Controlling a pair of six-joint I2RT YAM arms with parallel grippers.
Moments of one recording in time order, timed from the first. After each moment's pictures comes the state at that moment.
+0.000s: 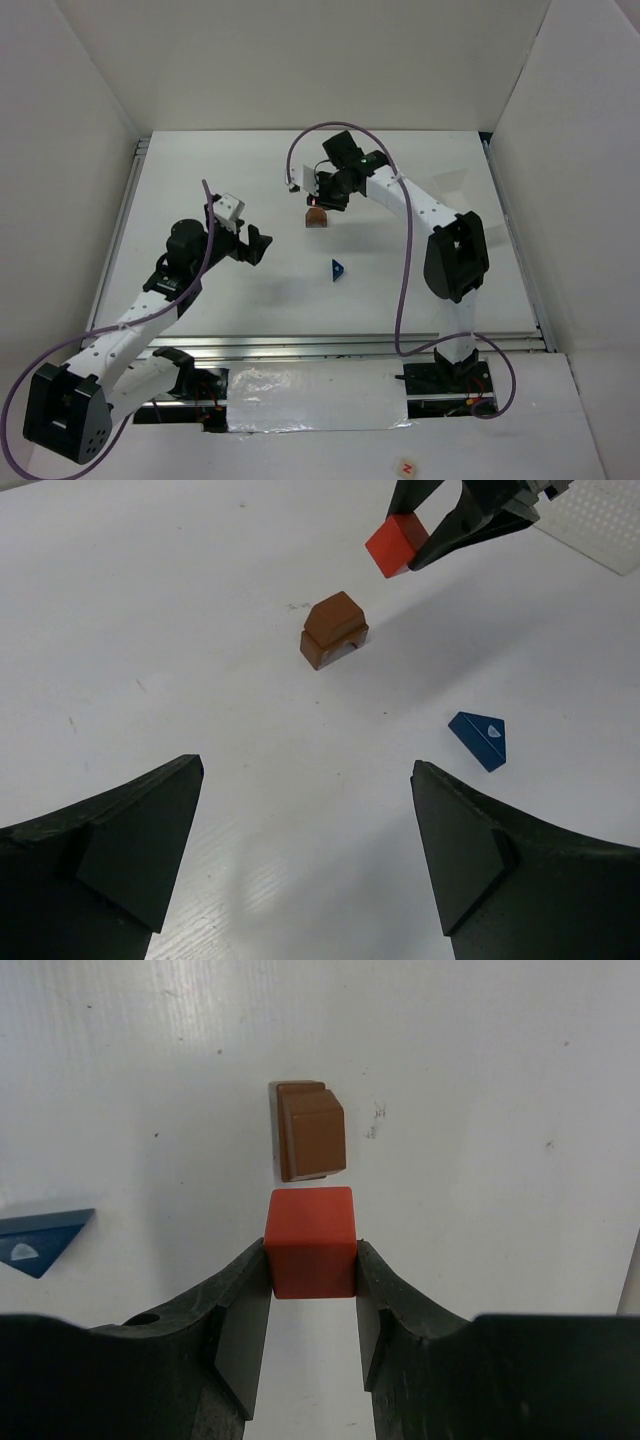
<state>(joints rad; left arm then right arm) -0.32 0.96 0.55 0.20 0.28 -0.03 0.55 1.95 1.76 -0.77 -0.29 -1.00</state>
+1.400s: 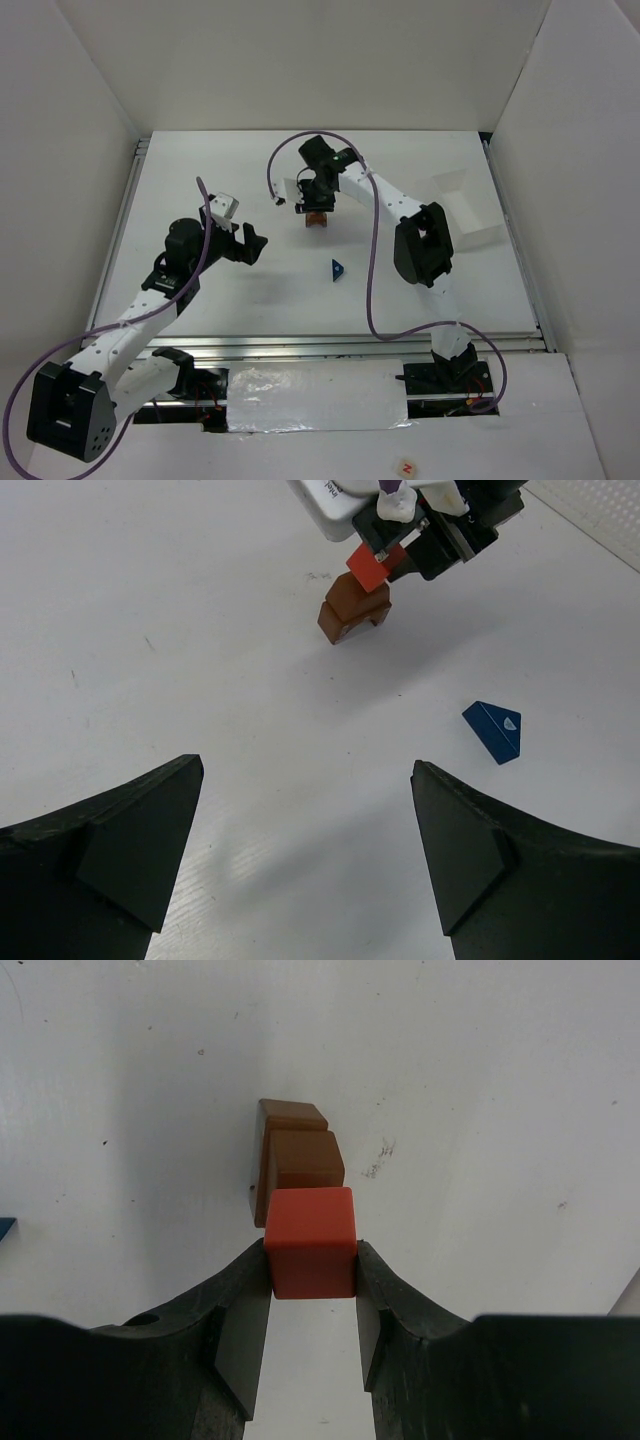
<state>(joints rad) -0.28 0.97 0.55 0.14 0.26 -0.09 0.60 2.24 2.07 -0.95 -0.19 -1.16</state>
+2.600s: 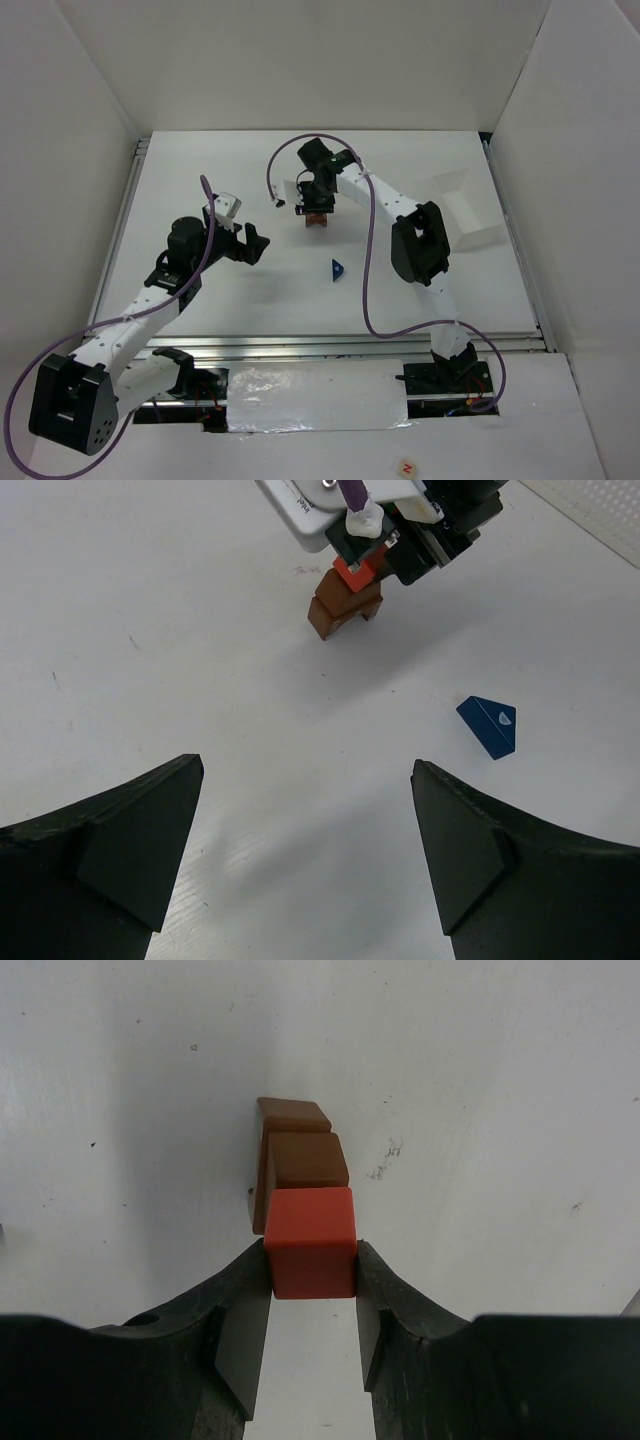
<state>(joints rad) -0.27 1.01 0.55 0.17 0.30 -0.09 0.60 2.27 2.08 -0.94 -0.17 -1.16</state>
